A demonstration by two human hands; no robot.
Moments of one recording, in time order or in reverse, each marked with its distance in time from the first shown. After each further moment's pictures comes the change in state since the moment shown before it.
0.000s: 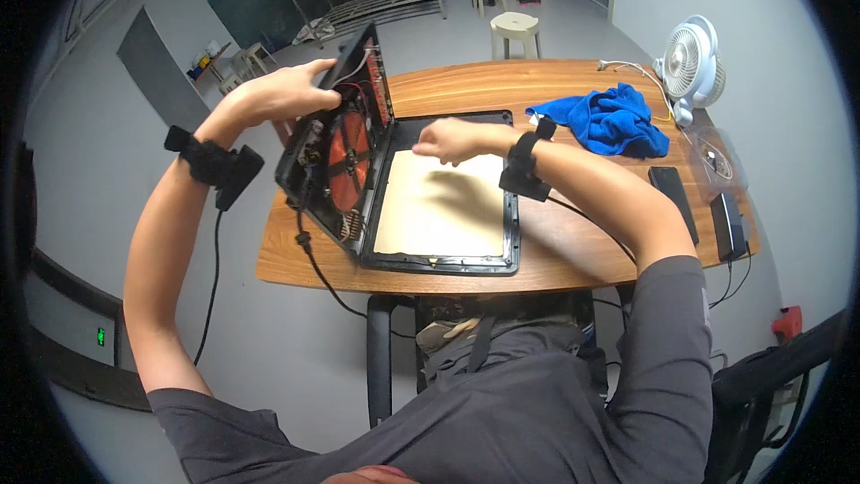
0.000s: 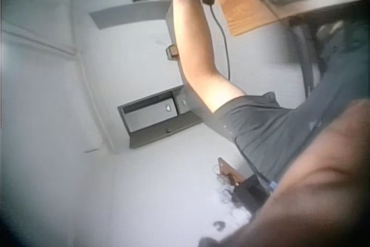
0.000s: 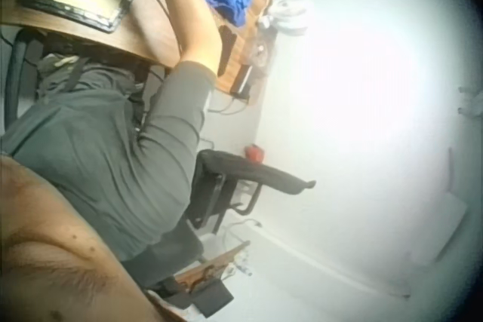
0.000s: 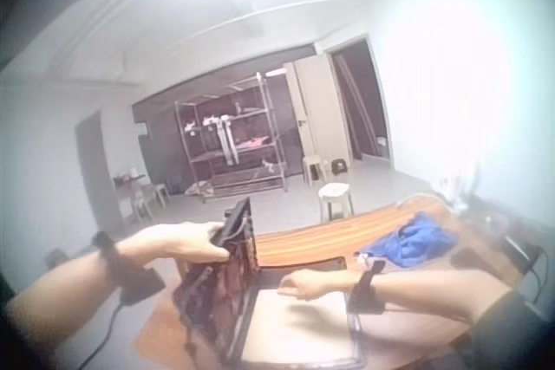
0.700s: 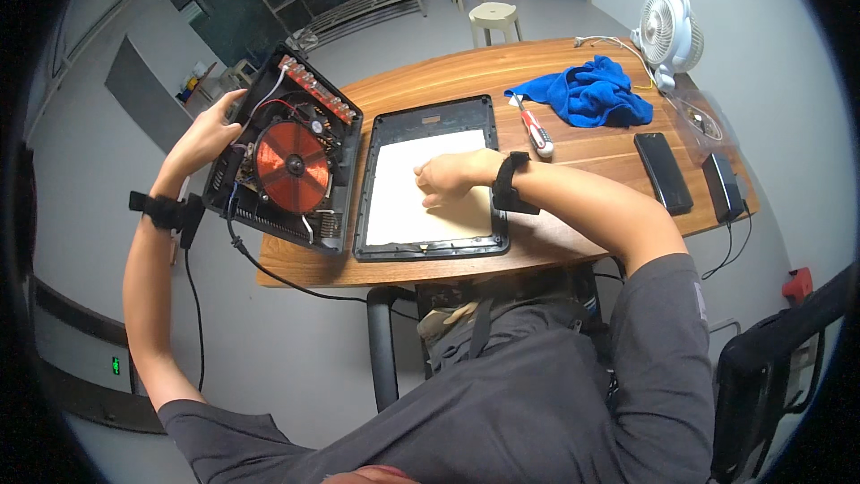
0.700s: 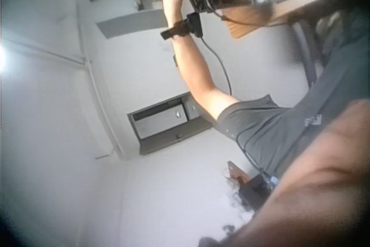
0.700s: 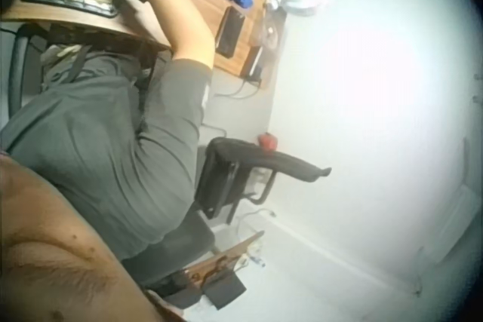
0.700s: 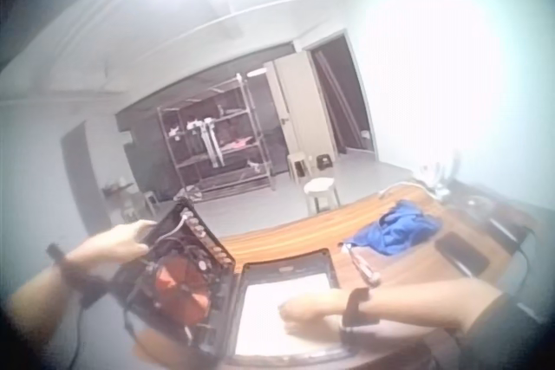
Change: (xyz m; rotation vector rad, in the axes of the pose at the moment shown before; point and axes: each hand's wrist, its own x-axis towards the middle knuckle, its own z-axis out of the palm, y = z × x) left_hand -0.027 -0.102 -0.008 0.099 0.318 0.004; right_hand -0.042 -0.005 0.056 -0.383 -0.275 -0.128
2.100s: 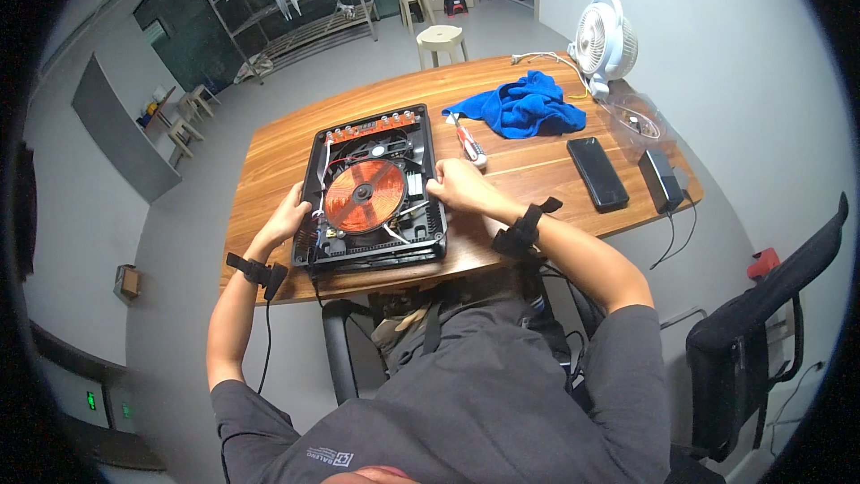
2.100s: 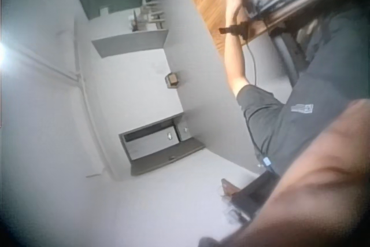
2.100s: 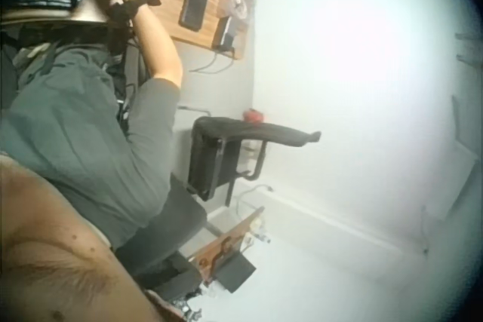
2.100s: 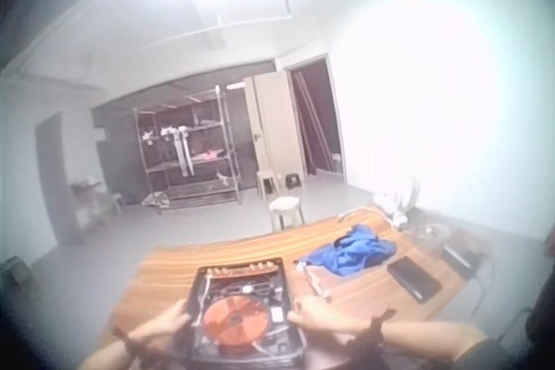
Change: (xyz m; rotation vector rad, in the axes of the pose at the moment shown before) left_hand 0.011 -0.007 0.265 -0.737 -0.229 0.196; right_hand -0.115 0.003 0.041 0.447 0.769 0.565
